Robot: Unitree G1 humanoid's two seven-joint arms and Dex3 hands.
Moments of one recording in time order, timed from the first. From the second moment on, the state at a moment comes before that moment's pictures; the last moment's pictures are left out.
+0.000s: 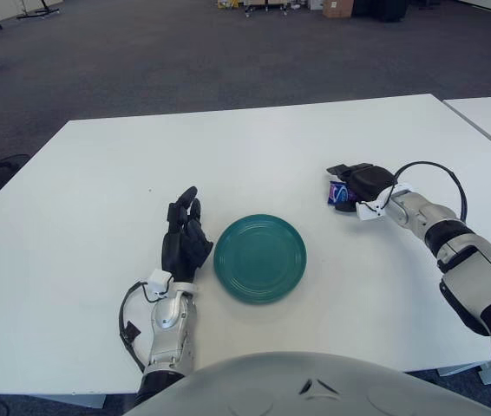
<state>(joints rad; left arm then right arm) 0.25 -0.12 -0.01 0.26 -0.19 -0.59 -0.08 -0.71 -0.51 0.71 1.16 -0.84 -0.47 -0.24</state>
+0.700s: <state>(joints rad) 0.25 -0.12 0.00 0.25 -0.20 -0.59 -0.09 -0.71 -0.51 0.66 1.16 -0.75 -0.50 -0.16</state>
